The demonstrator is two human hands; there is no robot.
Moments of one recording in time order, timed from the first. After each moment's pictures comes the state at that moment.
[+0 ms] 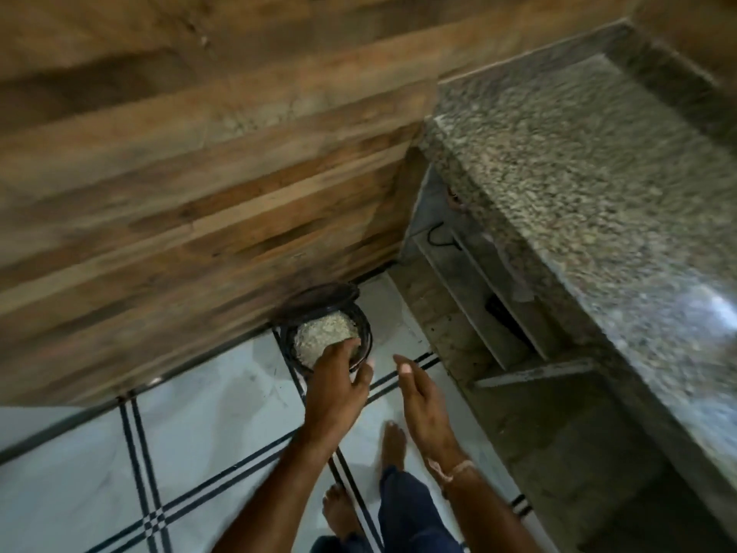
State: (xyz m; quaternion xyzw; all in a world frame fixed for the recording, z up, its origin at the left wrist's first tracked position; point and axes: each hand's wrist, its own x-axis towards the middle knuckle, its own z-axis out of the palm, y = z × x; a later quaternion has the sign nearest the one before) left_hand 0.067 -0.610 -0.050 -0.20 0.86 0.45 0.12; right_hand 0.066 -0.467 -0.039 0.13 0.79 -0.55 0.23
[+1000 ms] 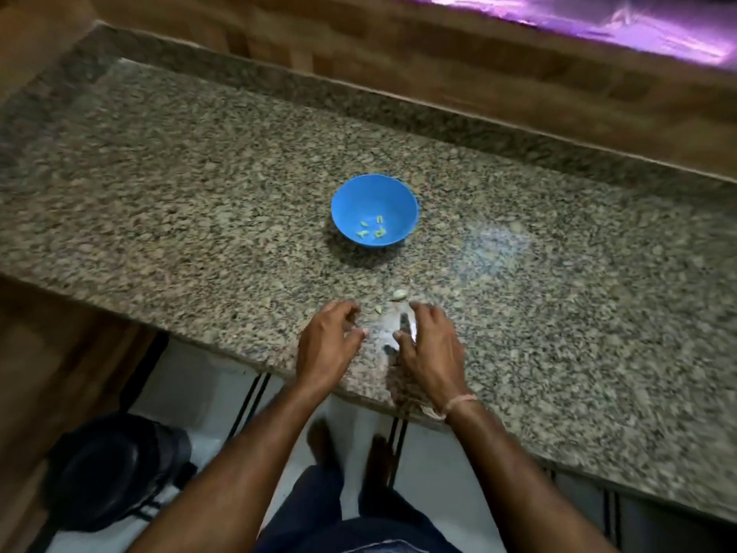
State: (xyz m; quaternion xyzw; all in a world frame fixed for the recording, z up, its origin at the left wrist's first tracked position) left_hand 0.025 -0.050 0.000 0.23 0.89 0.34 0.19; right_hand 0.136 0.100 -0.009 0.32 0.91 -0.27 -0.01
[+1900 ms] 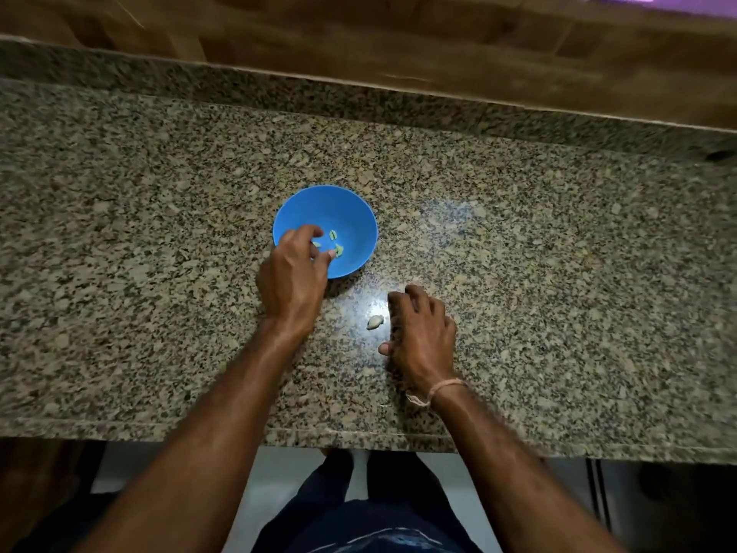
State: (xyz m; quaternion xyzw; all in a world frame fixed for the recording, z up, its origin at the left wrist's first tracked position) left_hand -0.105 0.053 0.024 0.29 0.90 0.32 0.04; right_hand 0.080 0.133 -0.013 0.42 0.88 -0.21 0.06
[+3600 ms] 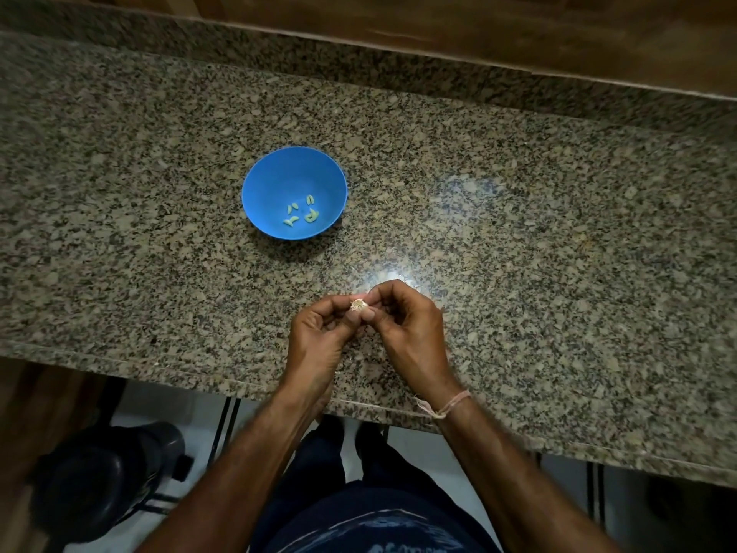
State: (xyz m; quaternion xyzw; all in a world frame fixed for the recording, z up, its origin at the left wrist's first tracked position) left_hand 0.064 0.043 0.015 -0.02 0.60 0.71 0.37; right_hand 0.145 0.150 0.029 0.33 0.68 -0.64 -0.15
